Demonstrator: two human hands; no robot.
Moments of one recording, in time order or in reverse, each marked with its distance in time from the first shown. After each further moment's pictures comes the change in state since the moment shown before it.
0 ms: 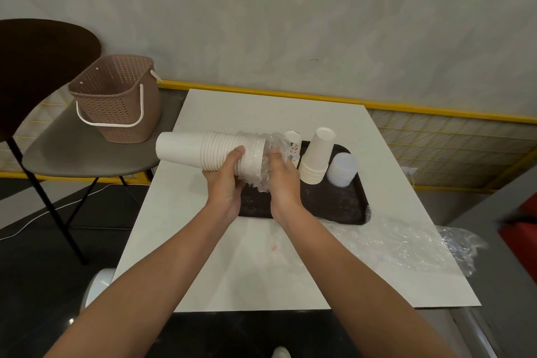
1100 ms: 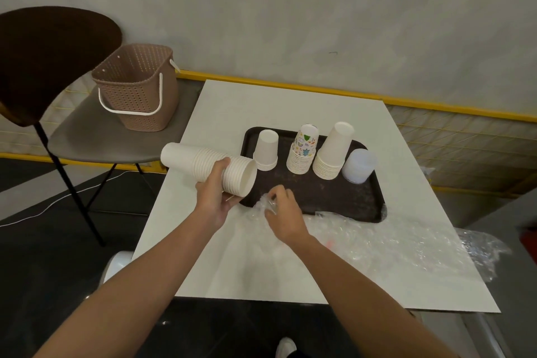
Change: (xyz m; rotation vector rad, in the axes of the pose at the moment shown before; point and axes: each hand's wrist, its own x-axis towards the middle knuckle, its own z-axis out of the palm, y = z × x) left_hand 0.007 0.012 -0.063 0.182 0.142 -0.169; right_hand 0.001 0.084 -0.039 -1.117 -0.279 -0.223
